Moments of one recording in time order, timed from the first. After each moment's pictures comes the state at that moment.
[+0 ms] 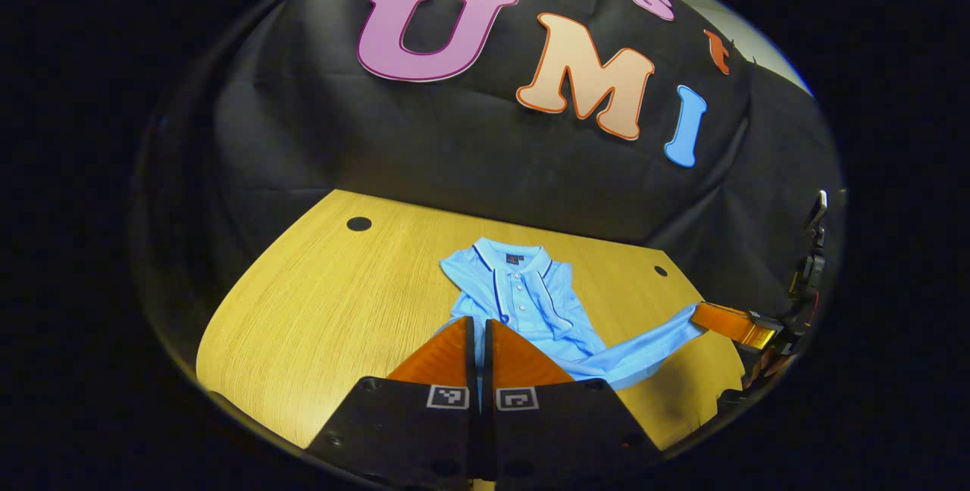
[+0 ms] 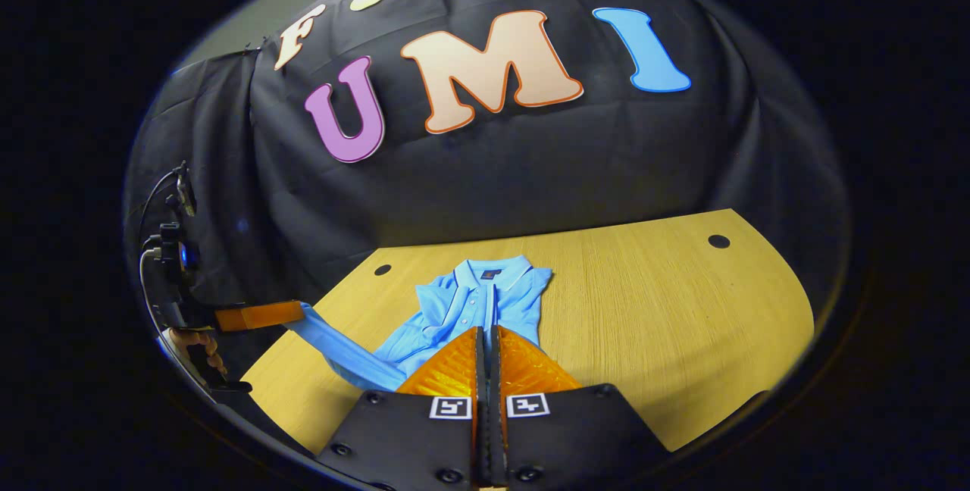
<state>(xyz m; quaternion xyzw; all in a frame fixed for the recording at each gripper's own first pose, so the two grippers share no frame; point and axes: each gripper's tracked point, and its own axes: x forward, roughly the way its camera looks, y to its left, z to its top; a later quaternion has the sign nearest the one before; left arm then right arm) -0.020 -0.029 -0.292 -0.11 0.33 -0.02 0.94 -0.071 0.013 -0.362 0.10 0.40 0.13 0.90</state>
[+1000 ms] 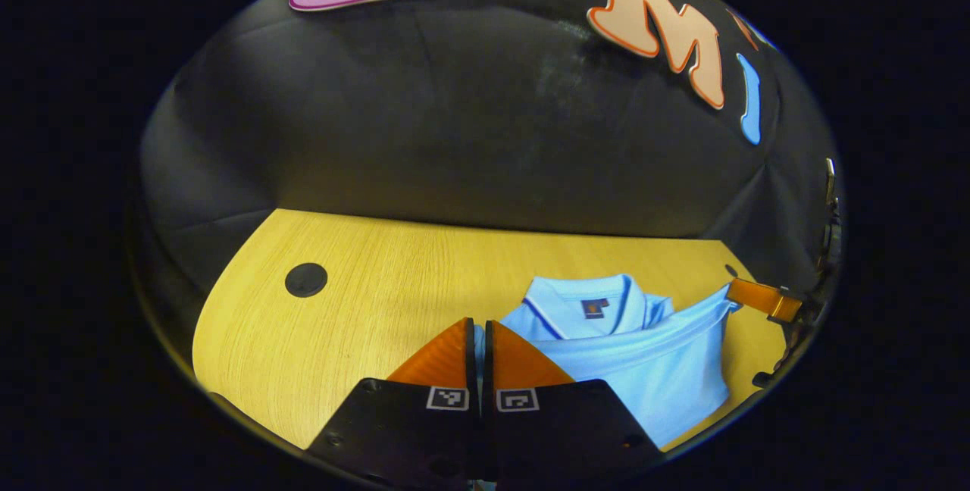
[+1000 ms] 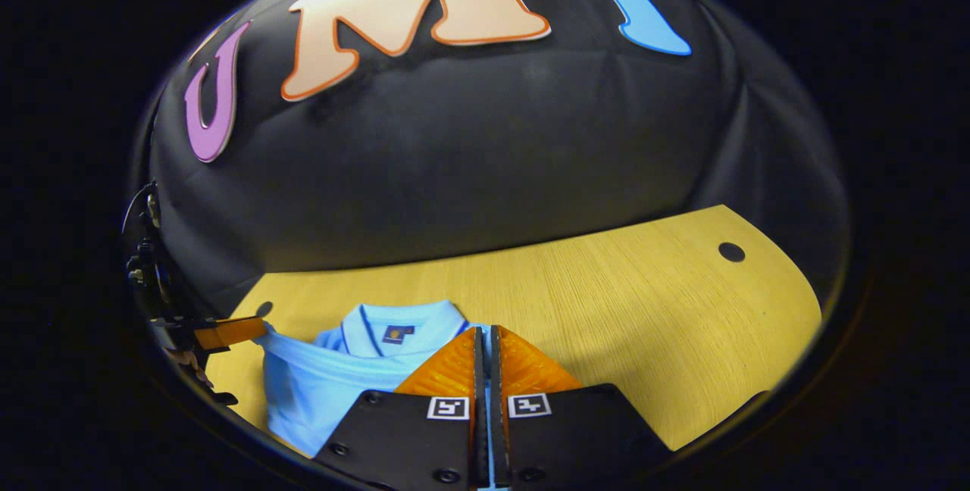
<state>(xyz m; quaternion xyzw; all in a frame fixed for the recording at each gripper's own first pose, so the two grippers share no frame) 0.175 0.037 -0.462 -0.07 0.39 -0.04 0.92 0.079 0.011 -0.534 0.04 0.43 -0.02 0.90</state>
